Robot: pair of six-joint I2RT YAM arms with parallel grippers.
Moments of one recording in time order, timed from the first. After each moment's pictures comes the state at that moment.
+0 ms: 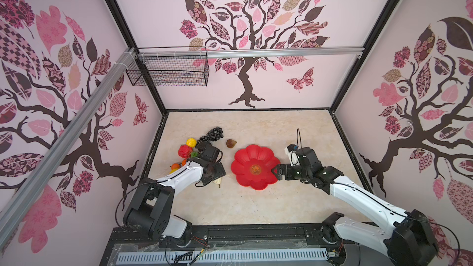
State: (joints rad) left arm -0.40 1.45 0.76 -0.53 0.03 -0.79; right arm 0.52 1.08 0.65 -0.38 -0.21 0.47
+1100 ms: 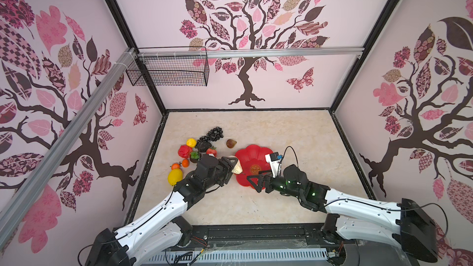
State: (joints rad) left arm -0.70 0.93 0.57 -0.11 0.05 -1.58; right arm 1.00 1.08 0.51 0.26 -0.02 0.74
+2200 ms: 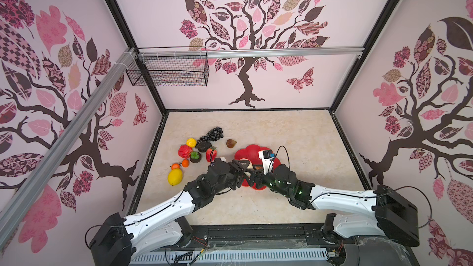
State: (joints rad) left arm -0.87 1.03 0.56 0.06 -0.02 -1.74; right arm 1.04 1.28 0.57 0.48 0.13 0.64
